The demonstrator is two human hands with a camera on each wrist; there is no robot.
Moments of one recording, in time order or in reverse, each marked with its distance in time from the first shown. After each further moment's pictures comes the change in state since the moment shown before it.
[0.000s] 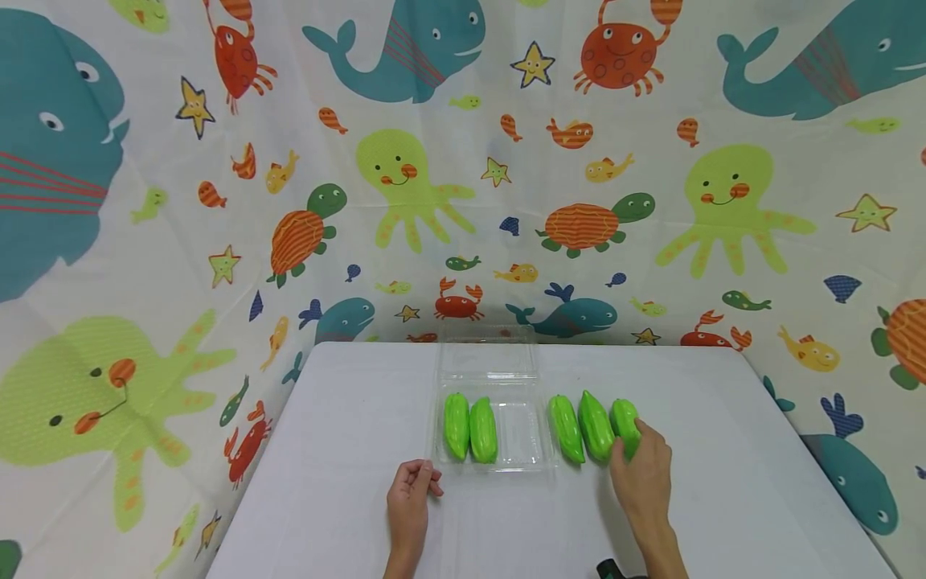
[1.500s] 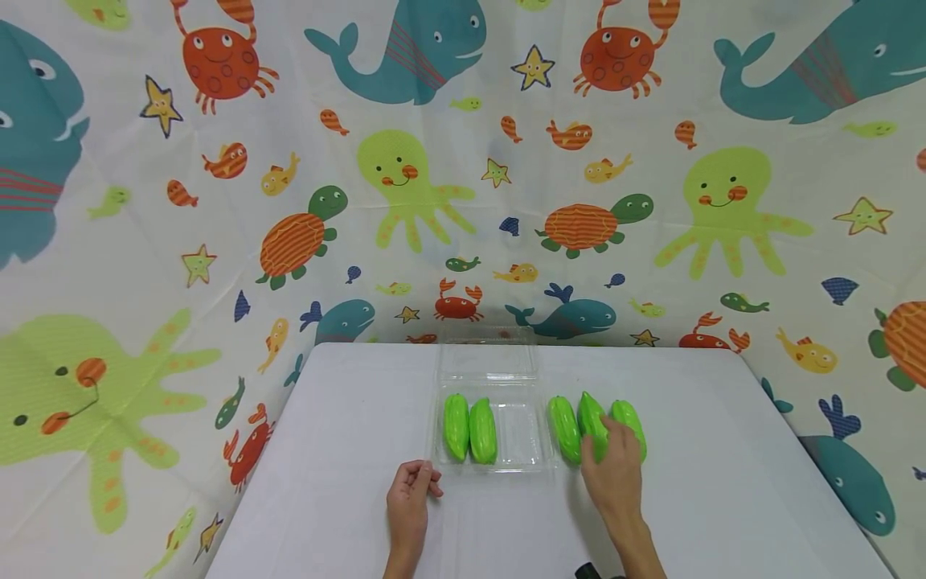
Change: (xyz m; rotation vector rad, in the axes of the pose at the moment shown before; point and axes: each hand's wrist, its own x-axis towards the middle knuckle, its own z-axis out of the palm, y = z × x) left_hand -0.001 0.000 0.000 -0.025 -0.005 0.034; right_hand -0.006 -0.035 0.016 0.036 -0.027 -0.090
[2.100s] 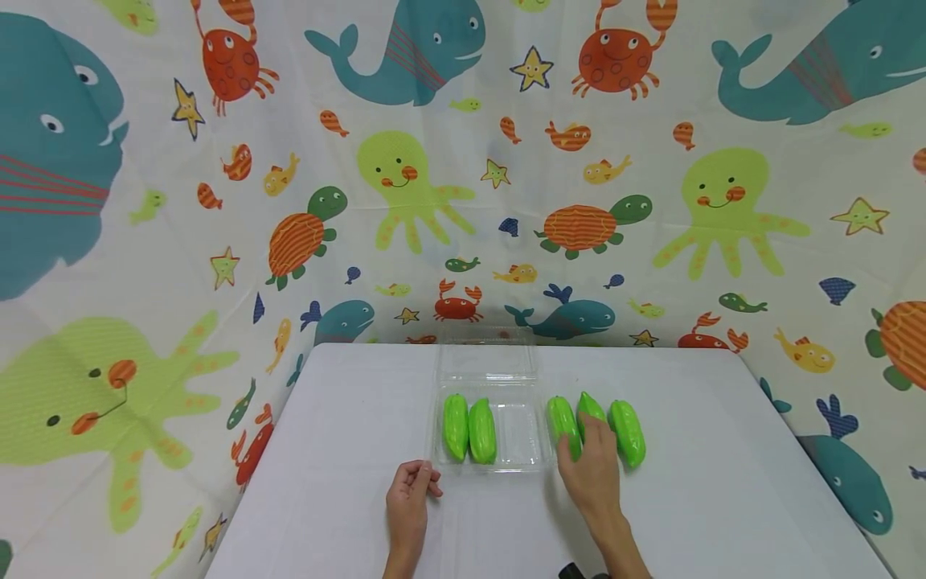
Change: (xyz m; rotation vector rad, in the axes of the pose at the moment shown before) left_hand -0.001 0.003 0.000 0.007 -0.005 0.001; right_hand -0.003 -0.021 0.015 0.072 0.031 -0.107
